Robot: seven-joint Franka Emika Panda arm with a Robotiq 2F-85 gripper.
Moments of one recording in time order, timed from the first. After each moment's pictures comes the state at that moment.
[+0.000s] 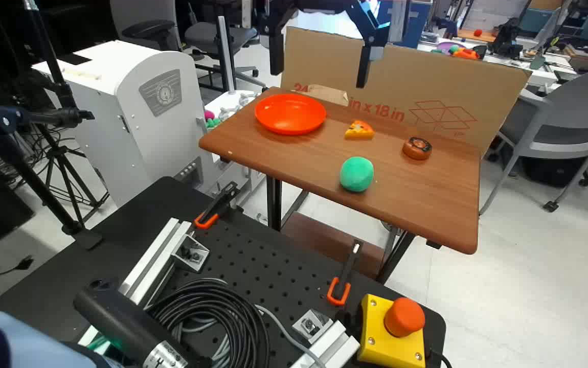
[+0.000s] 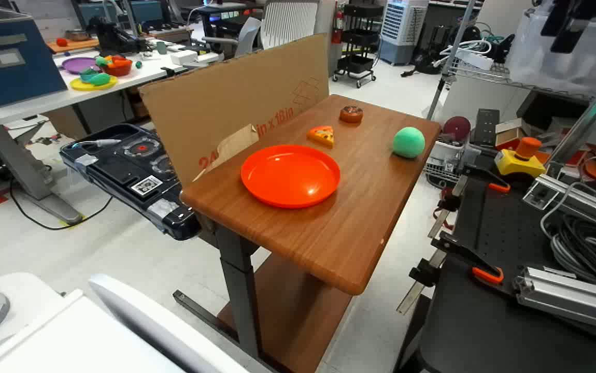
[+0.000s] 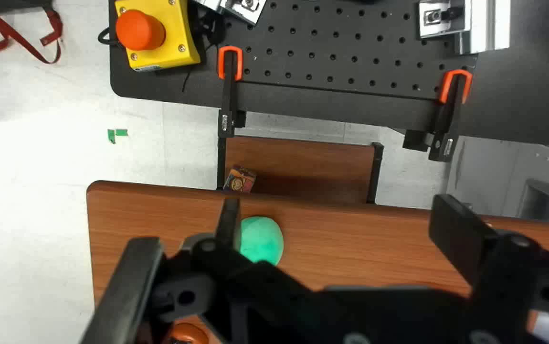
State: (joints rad) arm -0.01 -0.60 0.00 -2.68 -0.10 2.04 -0.12
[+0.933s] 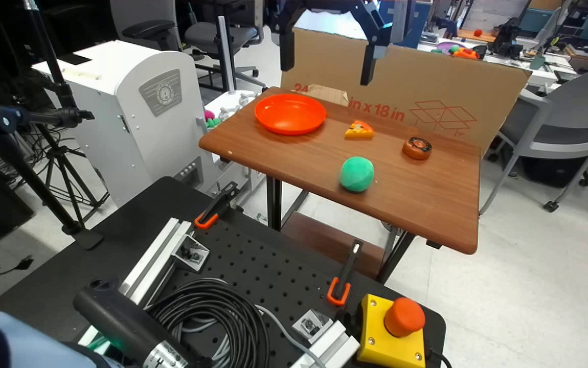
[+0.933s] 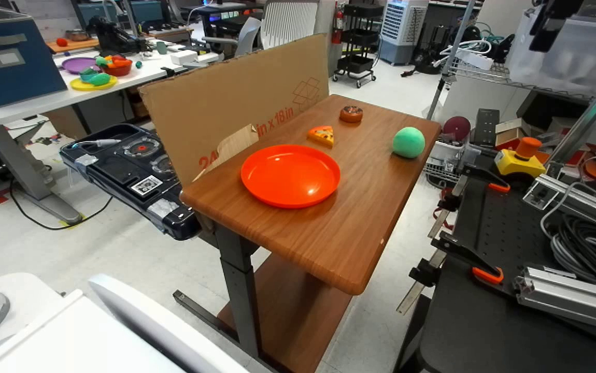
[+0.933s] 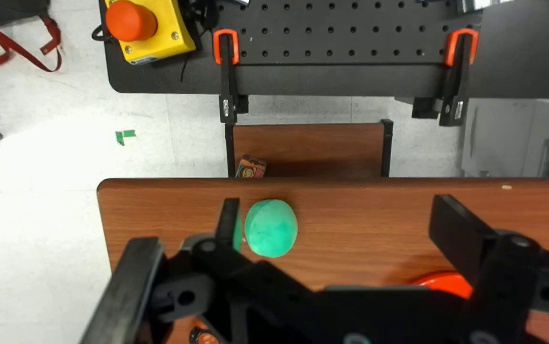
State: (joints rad) arm -0.02 -0.55 0.01 -2.66 -0.10 2.09 -0.01
